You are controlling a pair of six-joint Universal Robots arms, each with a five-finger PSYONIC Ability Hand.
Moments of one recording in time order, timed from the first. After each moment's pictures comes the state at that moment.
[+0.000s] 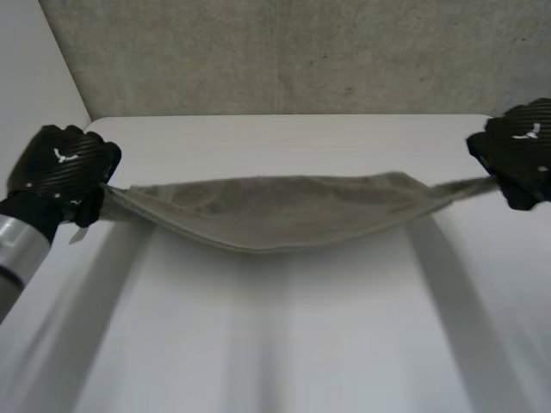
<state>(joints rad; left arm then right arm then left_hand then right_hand) 4.63 -1.42 -1.99 3.44 -1.21 3.65 1.67 -1.70 1.64 0.26 1.30 2.33 1.44 1.50 1.54 1.51 1.48 1.33 1.34 1.34 1.34 1.19</state>
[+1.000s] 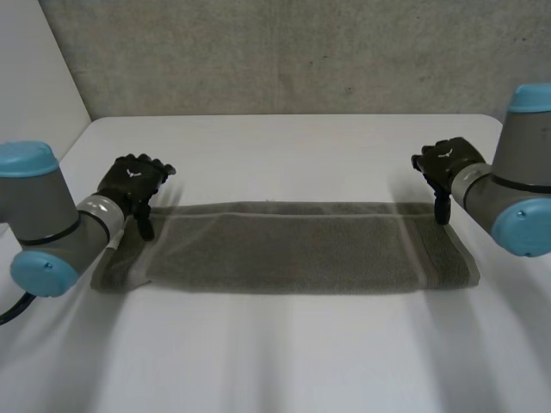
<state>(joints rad) 4.53 -2.23 -1.33 3.30 -1.35 3.62 1.82 -0.86 0.99 0.23 1.54 2.50 0.28 0.27 0.26 0.27 0.23 0.24 0.24 0.24 0.26 0.06</state>
